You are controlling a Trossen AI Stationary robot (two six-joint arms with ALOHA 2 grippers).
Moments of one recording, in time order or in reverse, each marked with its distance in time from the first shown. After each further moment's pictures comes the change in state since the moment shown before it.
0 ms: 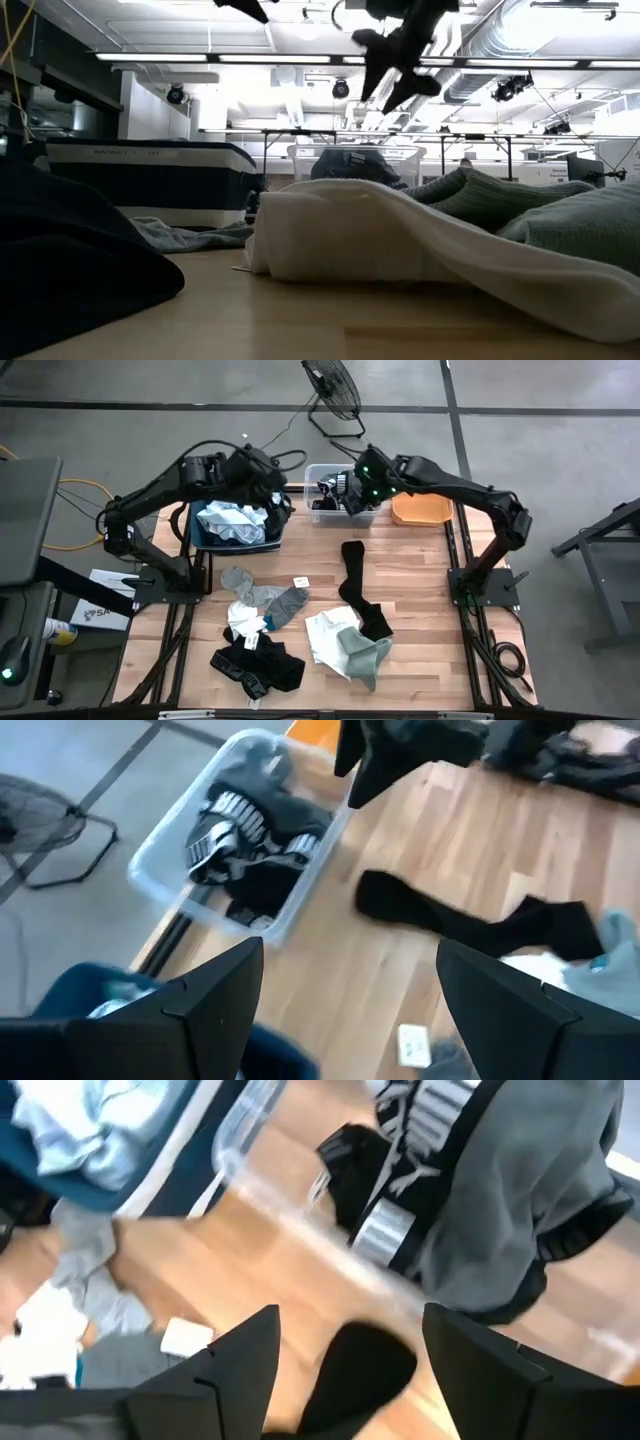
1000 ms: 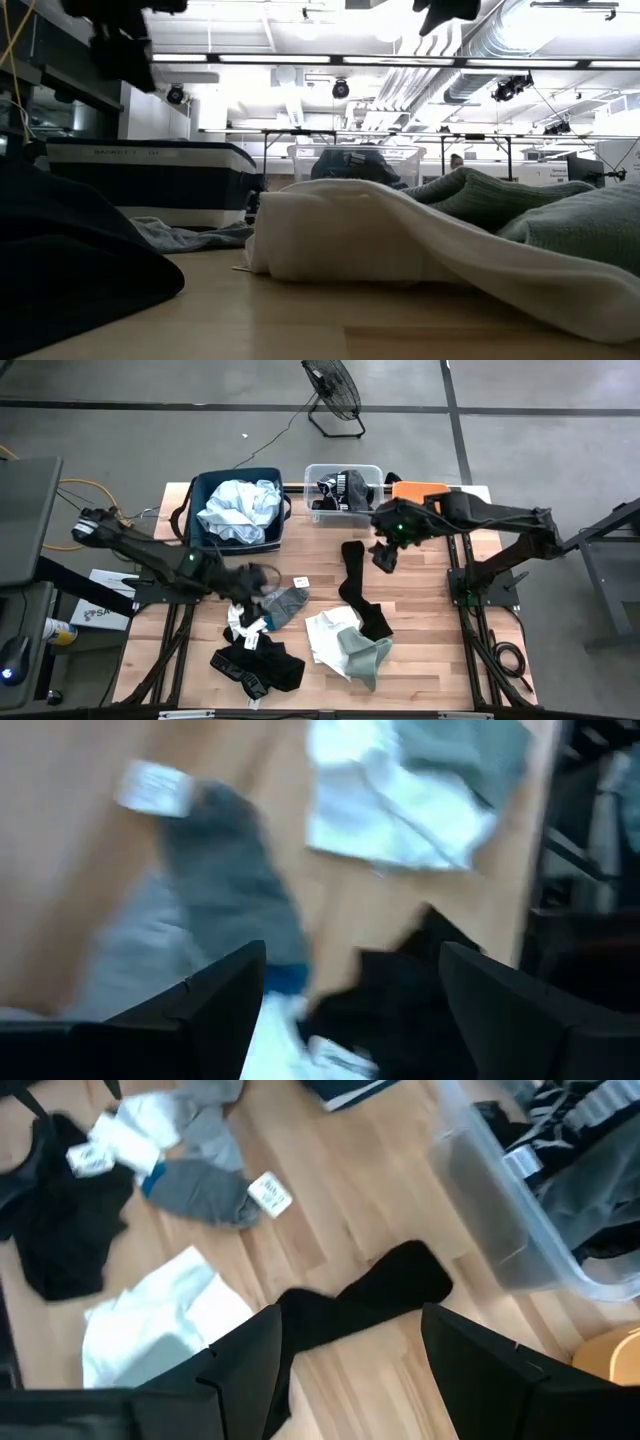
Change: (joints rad) left arm -0.610 -0.328 -0.941 0.482 0.072 -0.676; right arm 0.447 -0.241 0.001 -0.222 0.188 -0.140
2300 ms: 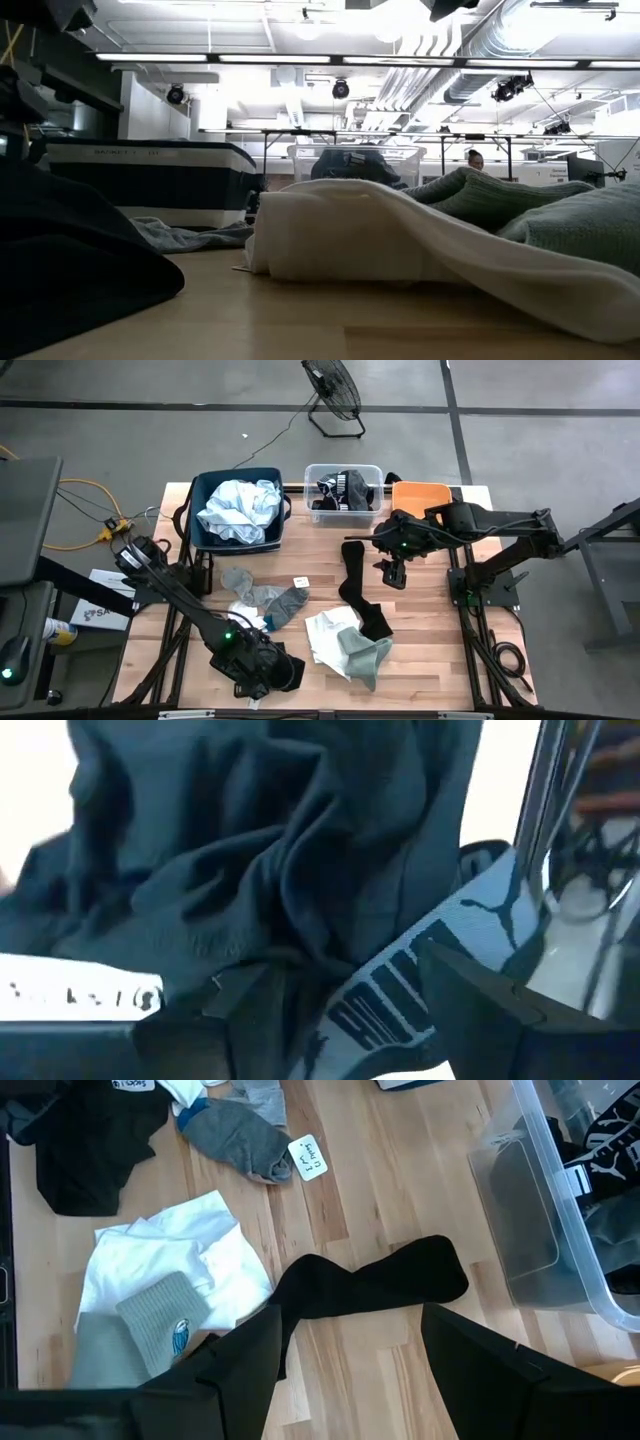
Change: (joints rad) left arm -0.363 0.579 0.197 0.043 0.189 -0.031; right arm 0.108 0.001 0.000 -0.040 0.003 -0.130
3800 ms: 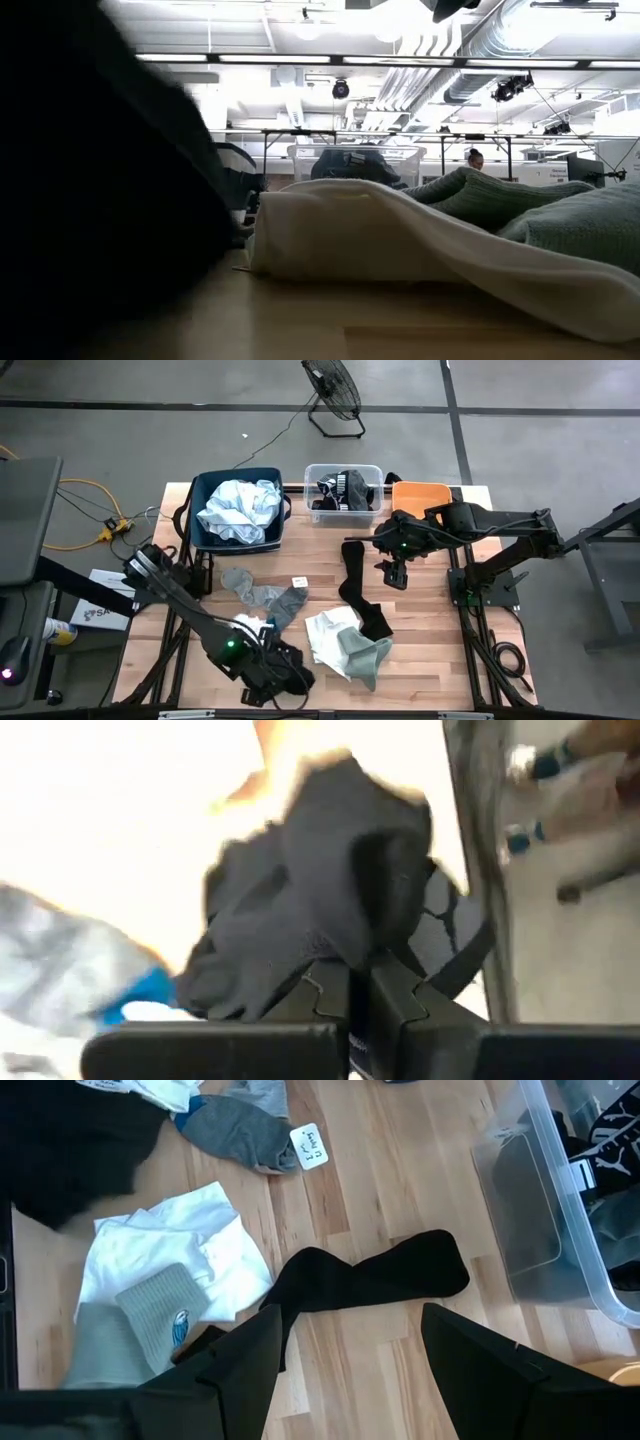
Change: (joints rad) left arm 0.001 0.085 0.439 -0.321 -0.273 0.310; right arm 0.000 0.000 0.000 -0.014 -0.008 -0.010
